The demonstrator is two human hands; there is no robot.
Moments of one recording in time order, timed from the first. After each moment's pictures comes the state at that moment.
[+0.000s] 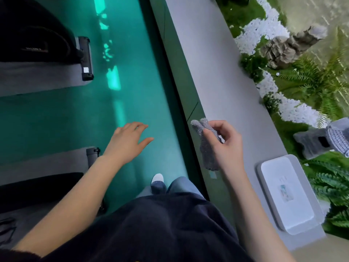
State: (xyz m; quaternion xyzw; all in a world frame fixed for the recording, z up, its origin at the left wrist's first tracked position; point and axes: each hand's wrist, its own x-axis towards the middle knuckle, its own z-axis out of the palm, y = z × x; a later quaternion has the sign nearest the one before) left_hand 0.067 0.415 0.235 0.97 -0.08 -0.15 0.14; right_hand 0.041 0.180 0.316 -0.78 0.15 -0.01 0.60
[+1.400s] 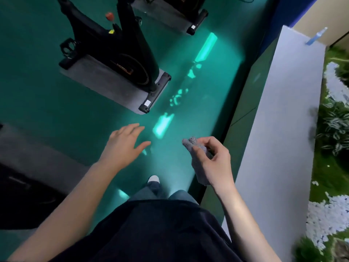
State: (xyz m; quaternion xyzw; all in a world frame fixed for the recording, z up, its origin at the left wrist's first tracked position) left_hand 0.470 0.597 0.242 0.94 0.29 -0.07 0.18; right_hand 0.592 0.396 0.292 -0.80 -0.12 0.24 0.53
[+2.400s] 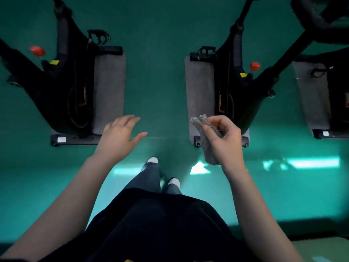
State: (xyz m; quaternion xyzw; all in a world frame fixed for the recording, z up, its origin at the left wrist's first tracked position) left_hand 0.514 0.728 0.243 0.64 0.74 0.05 0.19; right_hand 0.763 0.774 0.300 -0.60 -0.55 0.45 0.36
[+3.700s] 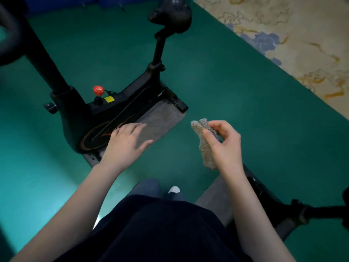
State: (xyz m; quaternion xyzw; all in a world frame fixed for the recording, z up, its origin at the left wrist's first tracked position) left_hand 0.351 1.146 0.253 0.31 0.94 0.11 0.12; right_hand 0.474 1.353 0.313 -0.31 -0.77 0.53 0.18
